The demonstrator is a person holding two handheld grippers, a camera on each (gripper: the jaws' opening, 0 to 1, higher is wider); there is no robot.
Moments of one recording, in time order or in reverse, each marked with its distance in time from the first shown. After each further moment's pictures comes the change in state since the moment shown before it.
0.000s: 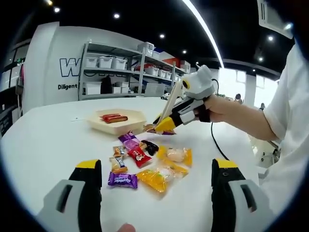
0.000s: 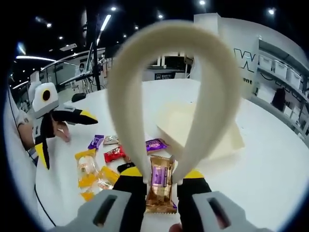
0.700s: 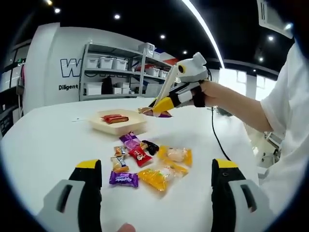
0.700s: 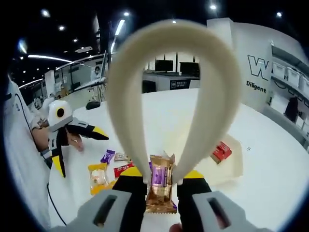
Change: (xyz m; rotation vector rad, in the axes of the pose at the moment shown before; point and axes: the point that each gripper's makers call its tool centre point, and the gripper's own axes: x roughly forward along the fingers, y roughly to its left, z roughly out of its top) left arm -0.004 0.001 0.000 0.000 -0.004 0.009; right arm -0.007 0.000 0.046 -0.072 -0.036 0.148
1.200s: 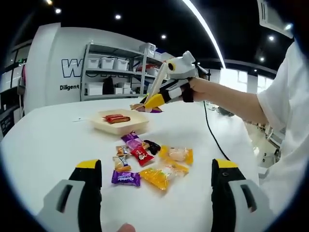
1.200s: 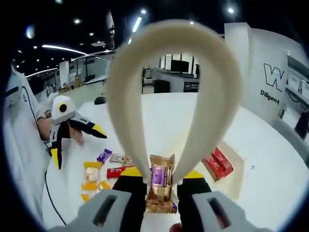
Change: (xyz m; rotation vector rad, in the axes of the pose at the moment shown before) left arm -0.002 0.003 0.000 -0.001 0.000 0.009; right arm 0.020 -0.019 0.014 -0.111 0.006 0.116
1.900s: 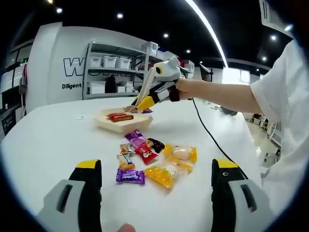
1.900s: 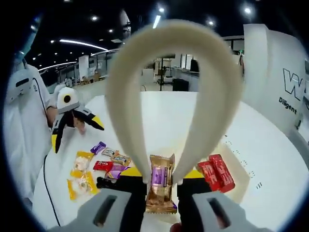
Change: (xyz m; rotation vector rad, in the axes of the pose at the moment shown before) left arm -0.001 0.007 -0.003 -0.004 0.012 0.024; right arm 0.030 -0.033 -0.007 -0.080 0.005 0.165
